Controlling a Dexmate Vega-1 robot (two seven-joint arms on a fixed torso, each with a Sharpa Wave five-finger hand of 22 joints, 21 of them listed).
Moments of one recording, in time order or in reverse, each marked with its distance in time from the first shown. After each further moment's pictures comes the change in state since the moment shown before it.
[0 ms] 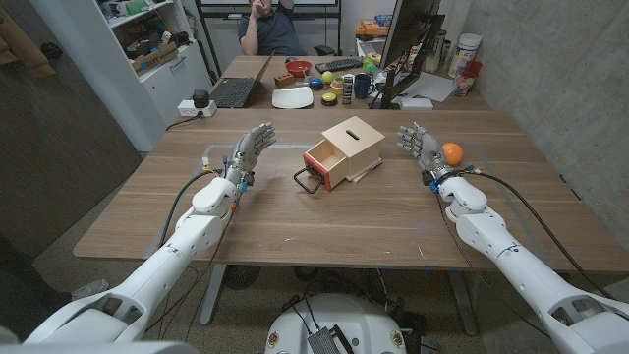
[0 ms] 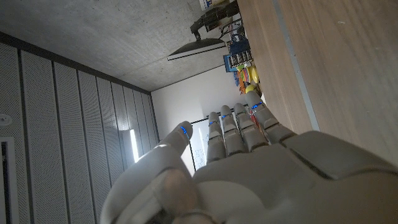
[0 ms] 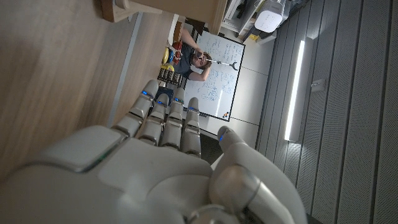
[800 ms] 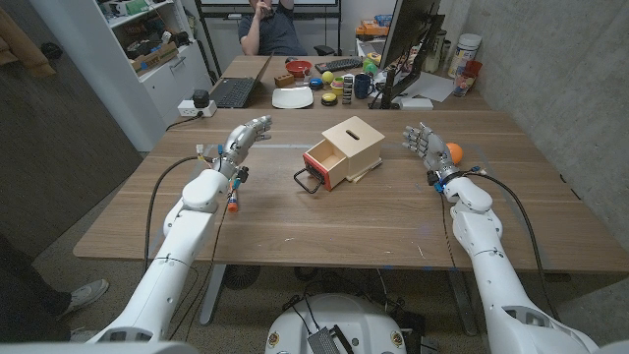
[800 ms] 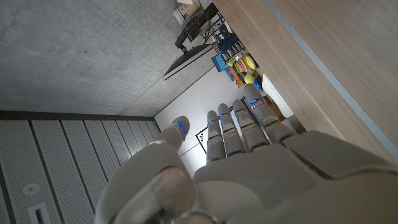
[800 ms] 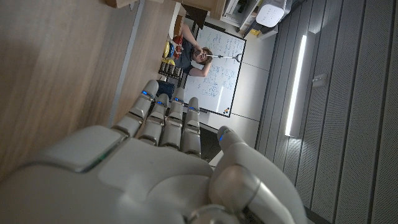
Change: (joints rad) left arm 0.178 -0.153 -0.303 -0.363 0.567 0.248 -0.049; left_hand 0.063 -0.063 0.022 -0.080 0.004 0.007 -0.022 0.004 0.000 0.029 -0.029 0.004 0.000 0.025 0.000 0.000 -0.014 0.030 0.005 0.000 0.005; right arm -0.017 0.382 0.462 -0.024 -0.435 -0.107 0.281; right_hand 0.000 0.000 0.000 0.000 0.000 0.000 0.000 0.000 0.000 0.003 -0.003 0.000 0.005 0.000 0.000 0.004 0.000 0.000 0.000 0.000 0.000
